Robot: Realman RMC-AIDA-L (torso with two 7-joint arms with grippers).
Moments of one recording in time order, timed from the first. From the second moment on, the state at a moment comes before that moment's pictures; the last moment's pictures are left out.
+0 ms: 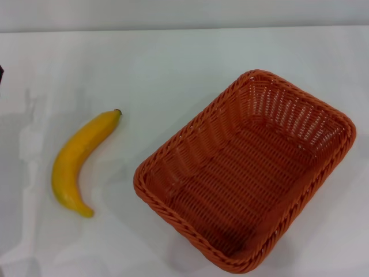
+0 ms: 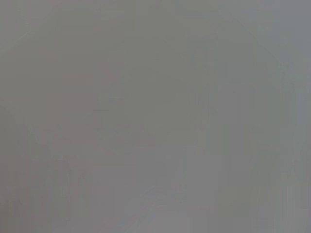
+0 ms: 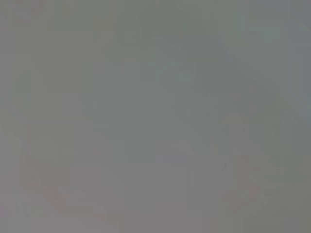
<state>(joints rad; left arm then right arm) -0.39 -2.08 2.36 0.27 1.83 -1.19 -3.00 0.42 2.01 -0.27 -0.48 2.04 1.00 -2.37</state>
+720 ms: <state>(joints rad) -0.39 -2.08 2.36 0.27 1.83 -1.19 -3.00 0.42 2.01 -0.28 -0.48 2.04 1.00 -2.37</state>
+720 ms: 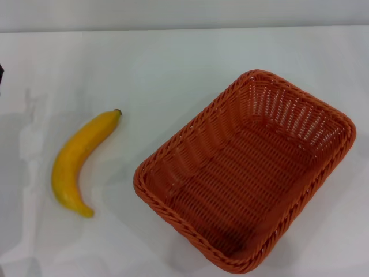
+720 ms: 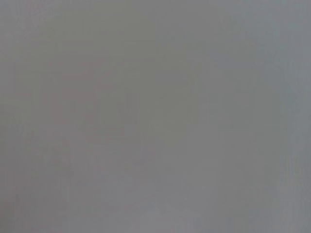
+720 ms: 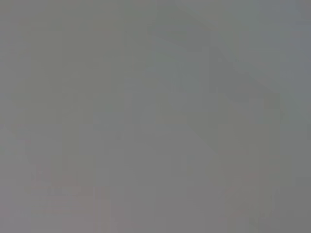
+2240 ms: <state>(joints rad) -0.42 -2.08 2.36 0.27 1.83 -1.18 -3.00 0.64 1.61 -0.83 -0.66 1.59 1.62 -1.03</state>
